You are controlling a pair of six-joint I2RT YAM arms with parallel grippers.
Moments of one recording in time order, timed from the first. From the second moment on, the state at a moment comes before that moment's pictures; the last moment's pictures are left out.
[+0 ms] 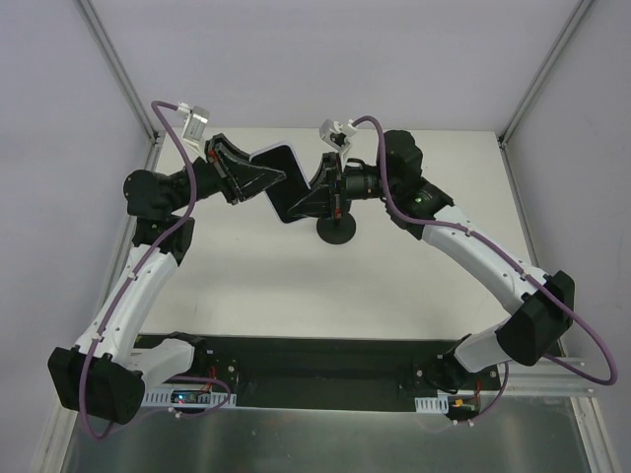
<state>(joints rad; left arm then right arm) -0.23 1.07 1.01 0.60 0.99 -0.95 0.71 1.47 1.40 0.05 -0.97 0.34</state>
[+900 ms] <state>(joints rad) -0.22 1.07 1.02 0.64 1.04 -0.97 0.71 1.50 1.40 0.05 -1.07 0.35</state>
